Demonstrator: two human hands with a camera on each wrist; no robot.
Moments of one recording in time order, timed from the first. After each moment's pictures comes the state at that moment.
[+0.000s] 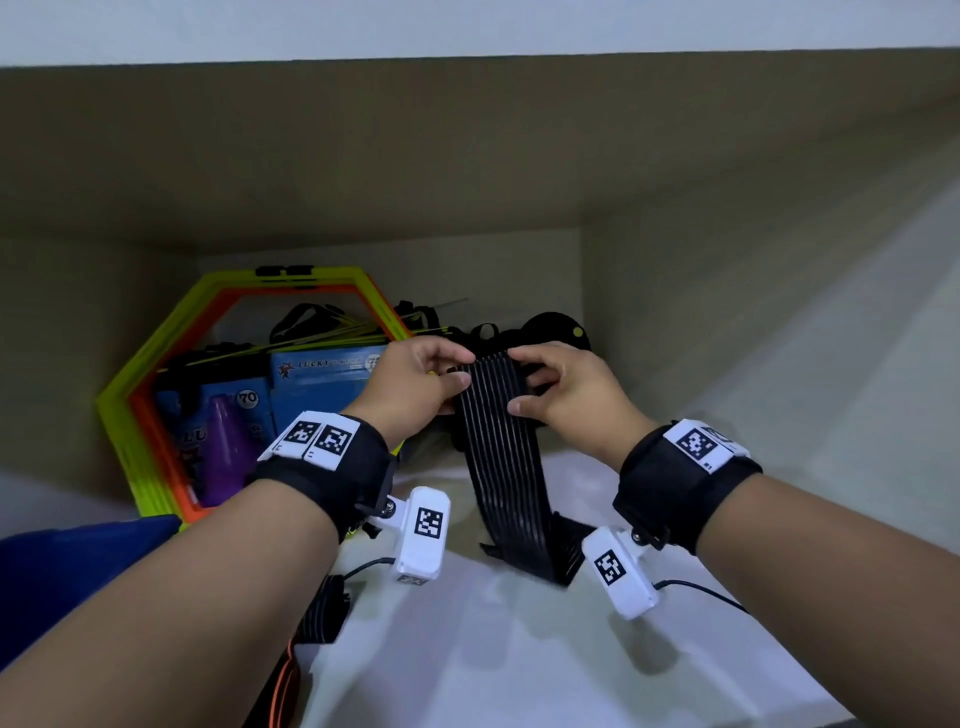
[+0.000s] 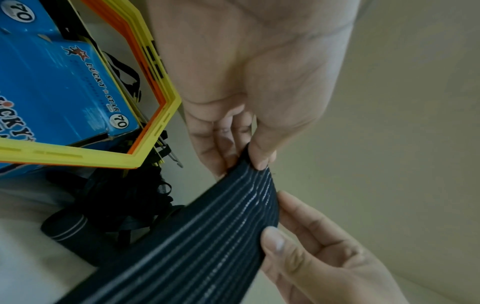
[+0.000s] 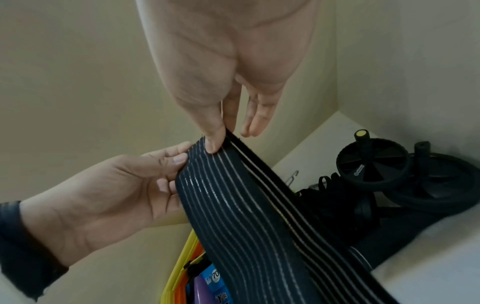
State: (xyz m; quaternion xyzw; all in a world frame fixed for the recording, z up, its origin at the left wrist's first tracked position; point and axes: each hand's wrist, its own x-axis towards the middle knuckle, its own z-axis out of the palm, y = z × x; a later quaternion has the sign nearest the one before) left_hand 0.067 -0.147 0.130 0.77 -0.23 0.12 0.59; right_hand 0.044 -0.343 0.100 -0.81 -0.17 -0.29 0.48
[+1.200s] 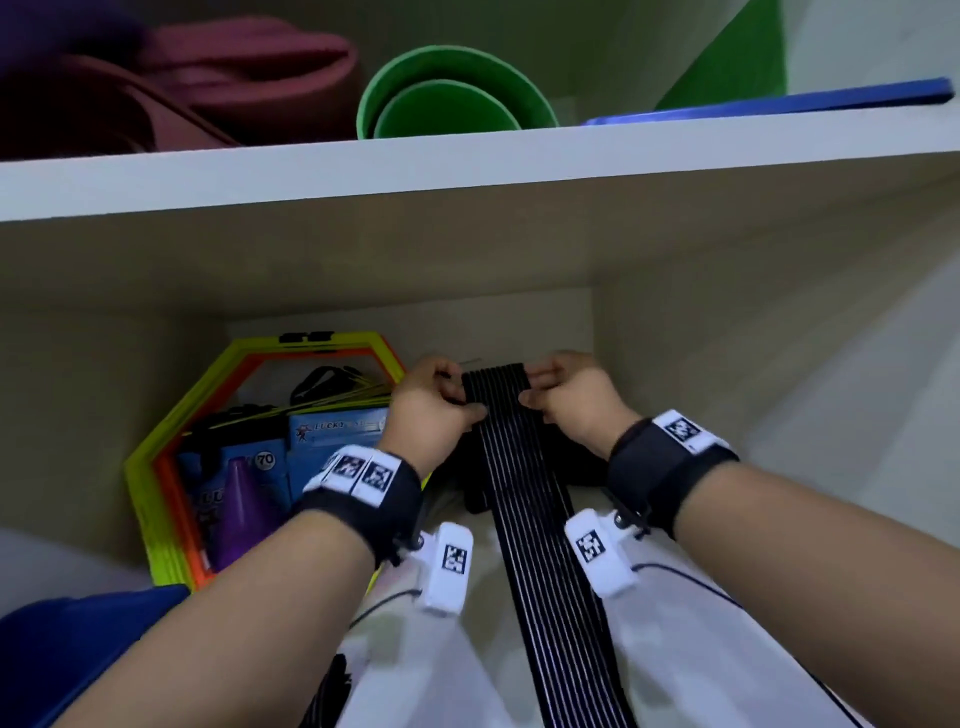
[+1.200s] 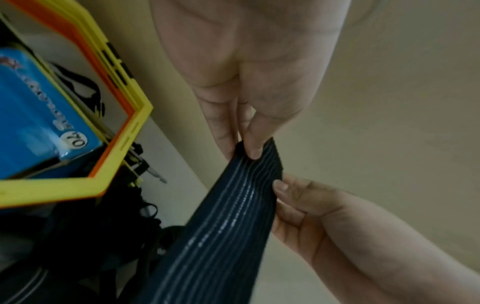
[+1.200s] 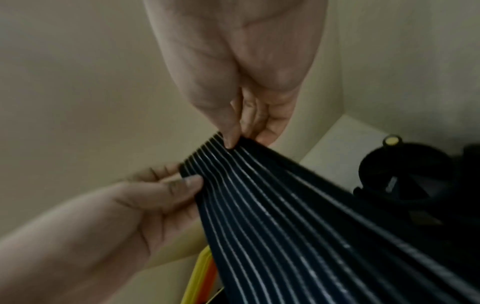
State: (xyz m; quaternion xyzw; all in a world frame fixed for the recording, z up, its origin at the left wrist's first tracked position) left_hand 0.071 -0.171 0.168 0.76 -0.19 0.25 0.56; right_hand 0.086 -0.354 0.165 -0.77 -0.11 -0.26 0.57
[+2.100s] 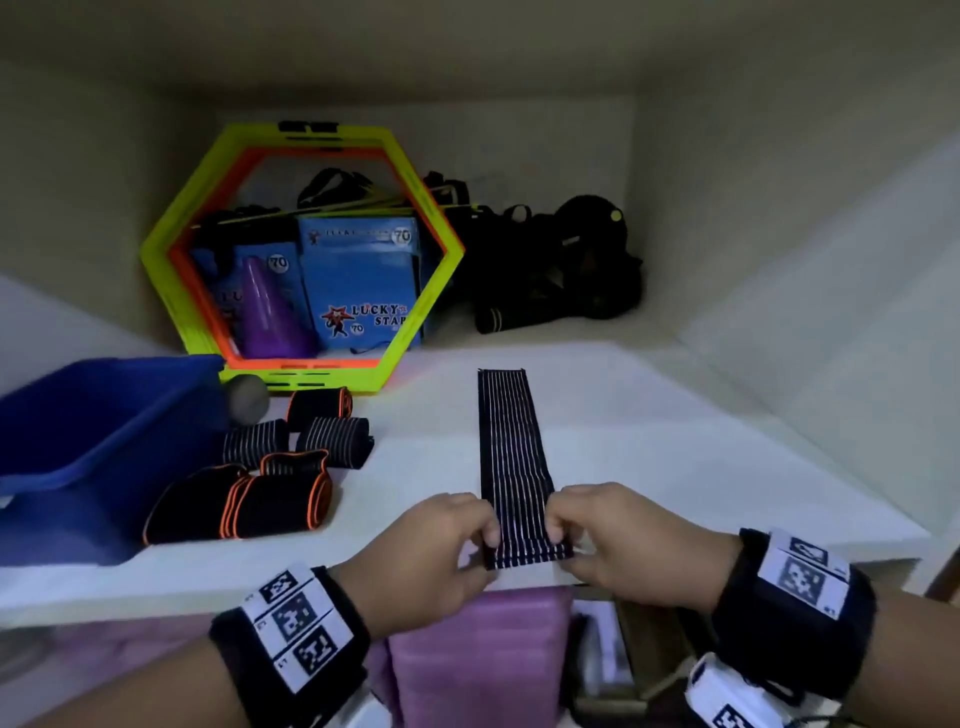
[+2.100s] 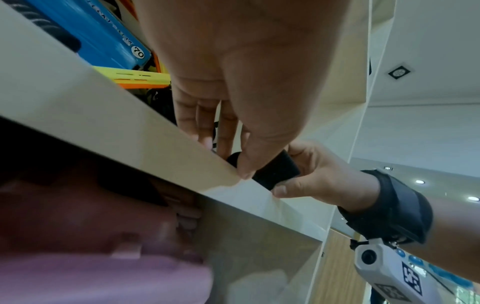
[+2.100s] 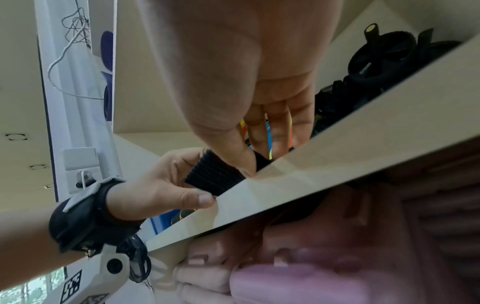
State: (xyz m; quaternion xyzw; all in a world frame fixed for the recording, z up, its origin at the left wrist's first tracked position) left_hand -0.080 -0.100 -0.081 0.89 -0.38 0.05 0.24; right_hand -0.092 -0.356 -0.063 -0.92 -0.33 -0.02 0.19
